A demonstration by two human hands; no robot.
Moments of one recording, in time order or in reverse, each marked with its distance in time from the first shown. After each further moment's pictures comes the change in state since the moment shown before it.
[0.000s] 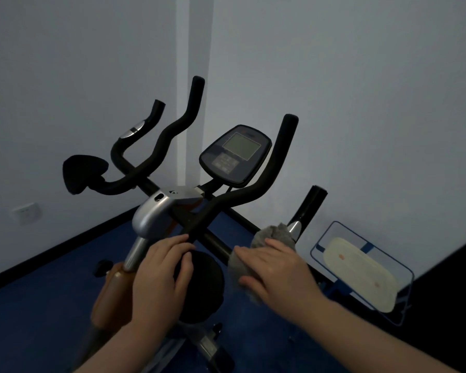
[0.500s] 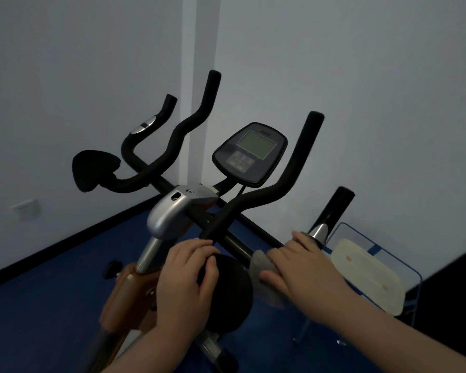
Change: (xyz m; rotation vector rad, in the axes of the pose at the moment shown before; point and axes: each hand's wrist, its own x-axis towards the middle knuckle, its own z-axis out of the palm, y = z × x) left_hand 0.000 -0.003 0.004 -0.156 0.024 0.005; right_hand 0.018 0.001 0.007 -0.265 -0.307 0.106
